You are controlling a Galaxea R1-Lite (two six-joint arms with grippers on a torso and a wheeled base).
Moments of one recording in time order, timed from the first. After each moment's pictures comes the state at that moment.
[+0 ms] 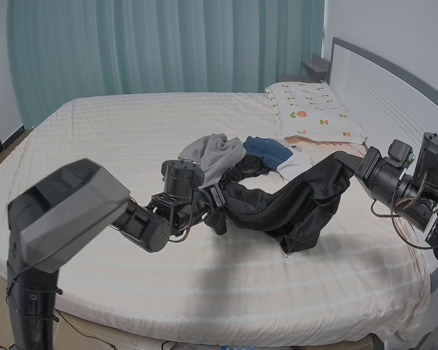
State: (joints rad) left arm -0.53 2.28 -1.26 -0.65 0.10 -0.63; right arm 0.39 1.58 -0.61 -0.93 0.01 0.70
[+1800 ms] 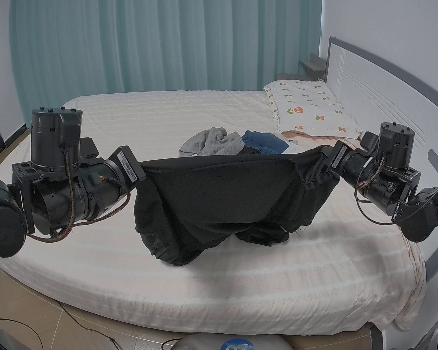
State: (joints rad) left arm -0.52 1.53 -0.88 -0.31 0.16 -0.81; right arm 0.40 1.80 -0.82 -0.88 -0.20 0.55
